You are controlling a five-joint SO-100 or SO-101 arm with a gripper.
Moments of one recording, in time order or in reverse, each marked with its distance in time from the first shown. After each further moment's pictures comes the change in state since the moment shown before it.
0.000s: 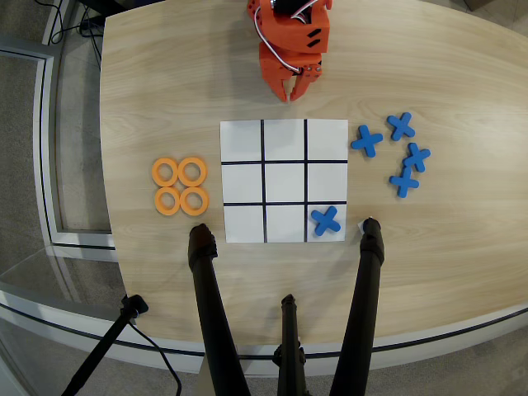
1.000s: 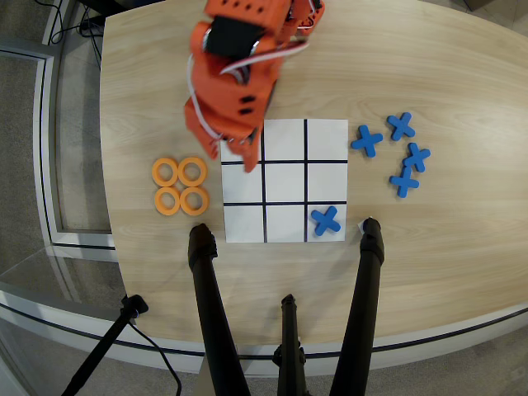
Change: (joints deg) arm 25.0 -70.0 -46.8 -32.3 1.4
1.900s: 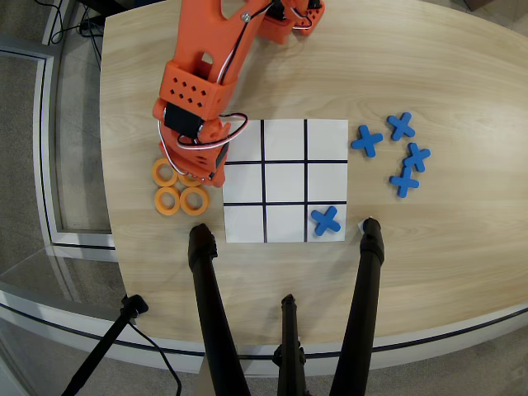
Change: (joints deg) arm 6.2 -31.5 -15.7 -7.8 -0.5
